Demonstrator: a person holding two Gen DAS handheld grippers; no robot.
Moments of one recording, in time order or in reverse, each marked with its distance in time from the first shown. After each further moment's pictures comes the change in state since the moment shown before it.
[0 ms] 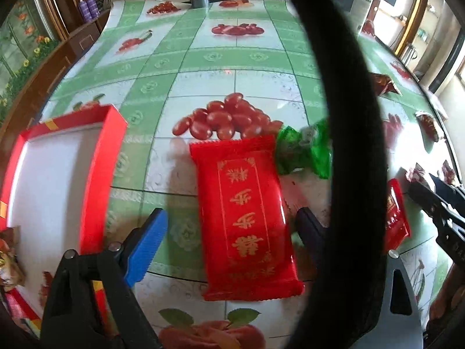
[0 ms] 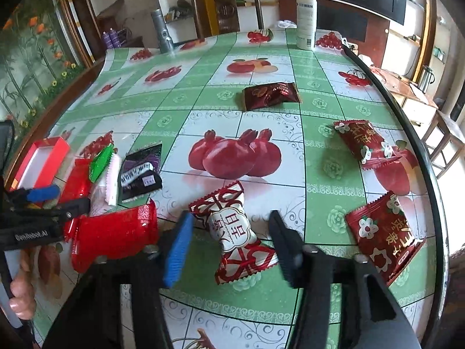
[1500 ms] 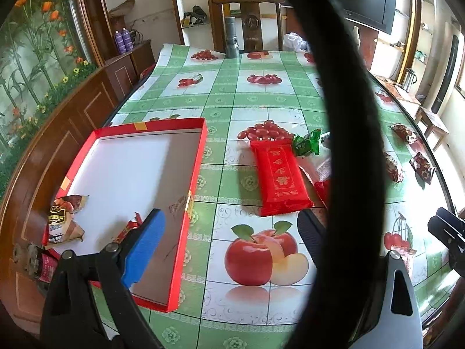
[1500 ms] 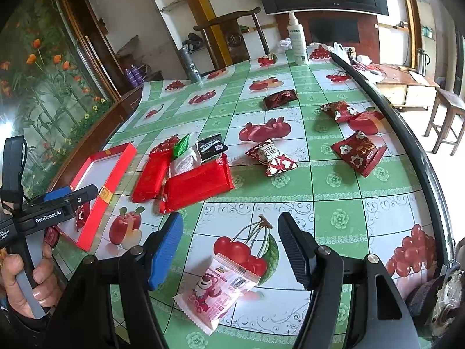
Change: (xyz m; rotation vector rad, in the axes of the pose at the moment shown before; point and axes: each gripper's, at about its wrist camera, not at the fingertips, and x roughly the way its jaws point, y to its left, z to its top) left arm -0.116 0.032 -0.071 -0.013 -0.218 0.092; right arm -0.105 0.015 -0.077 0.121 -0.140 0.144
